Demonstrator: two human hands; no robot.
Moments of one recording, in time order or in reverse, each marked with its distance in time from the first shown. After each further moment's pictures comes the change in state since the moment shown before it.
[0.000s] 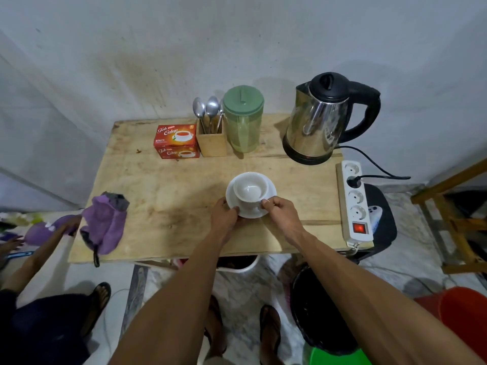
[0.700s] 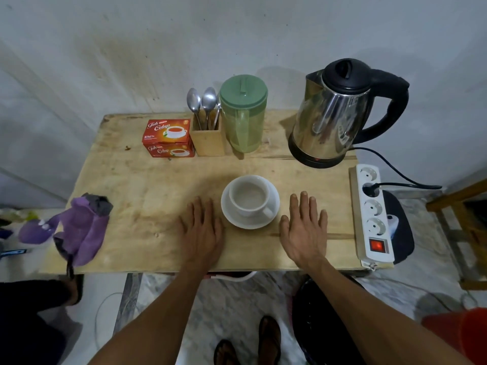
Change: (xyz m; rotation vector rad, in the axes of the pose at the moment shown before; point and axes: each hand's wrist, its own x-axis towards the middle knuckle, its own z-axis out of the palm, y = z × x) left_hand 0.015 -0.050 -0.035 1.153 0.255 0.456; right_hand 0.036 0.073 -0.022 -1.039 0.227 -0.319
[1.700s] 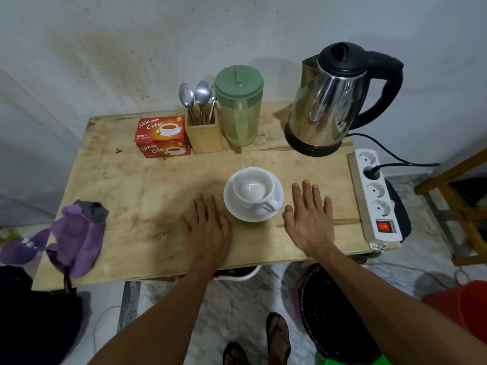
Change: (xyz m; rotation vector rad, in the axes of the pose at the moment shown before) left_hand 0.001 0.001 -0.002 -0.028 -0.004 0.023; right_hand 0.001 -0.003 0.004 -0.038 0.029 0.034
